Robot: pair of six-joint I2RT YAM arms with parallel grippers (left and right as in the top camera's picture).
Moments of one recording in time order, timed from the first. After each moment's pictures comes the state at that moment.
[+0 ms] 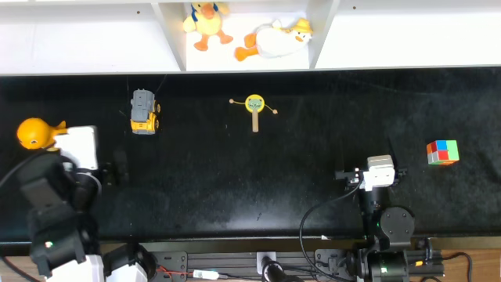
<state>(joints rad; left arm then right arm) 0.46 0.69 0.65 -0.65 0.26 0.26 0.05 0.01 0.02 -0.01 -0.03 -0.20</state>
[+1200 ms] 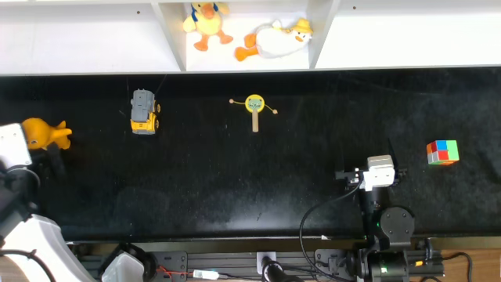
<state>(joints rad) 0.89 1.05 0.73 -0.38 0.28 0.50 0.05 0.01 0.02 -0.01 -0.03 -0.20</state>
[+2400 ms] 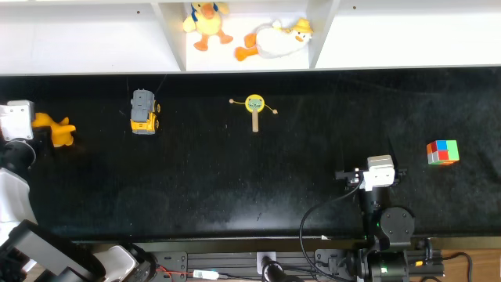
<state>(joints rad) 0.82 1.47 0.91 -0.34 0.41 0.59 0.05 0.01 0.02 -0.01 -0.03 -0.20</state>
